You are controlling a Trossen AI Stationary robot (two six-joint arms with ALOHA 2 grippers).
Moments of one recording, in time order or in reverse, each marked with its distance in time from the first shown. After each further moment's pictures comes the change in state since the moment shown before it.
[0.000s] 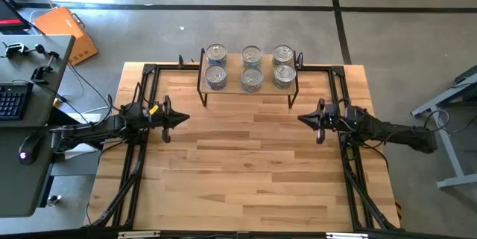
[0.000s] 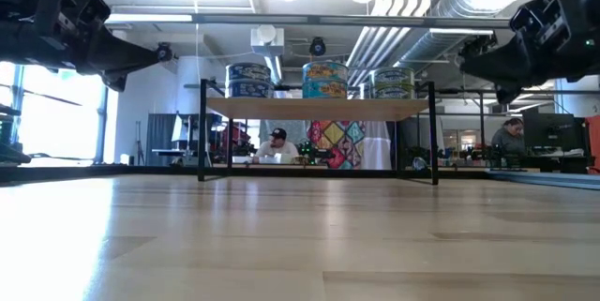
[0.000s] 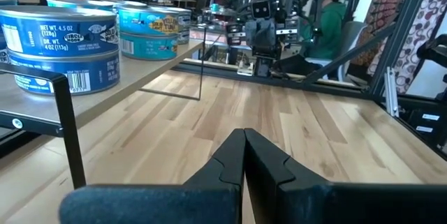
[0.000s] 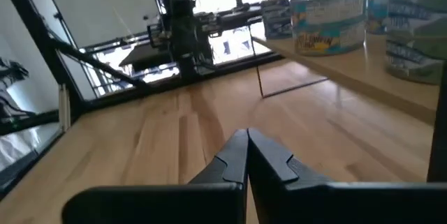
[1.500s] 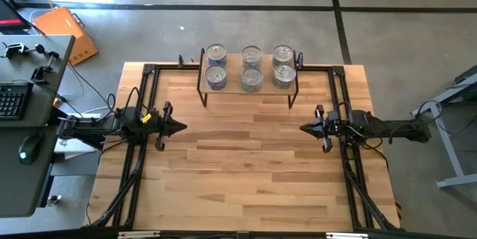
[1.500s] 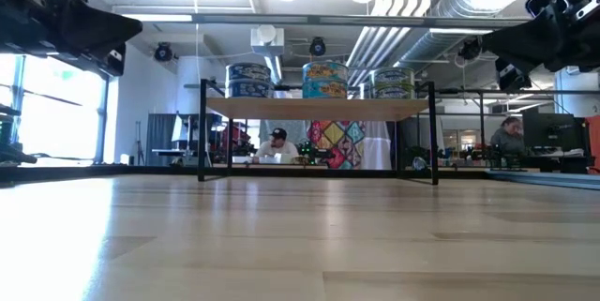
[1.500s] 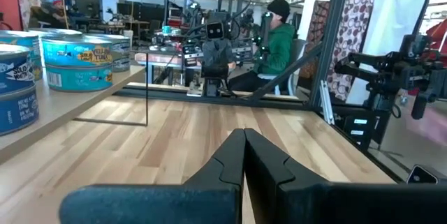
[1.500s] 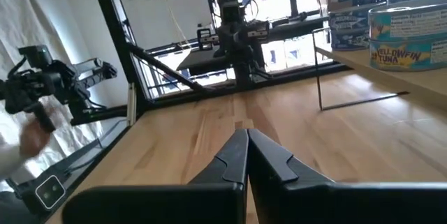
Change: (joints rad) left arm -0.229 -0.066 -0.001 0.032 -0.049 0.006; right arm 0.203 -0.064 -0.002 0.012 0.005 0.001
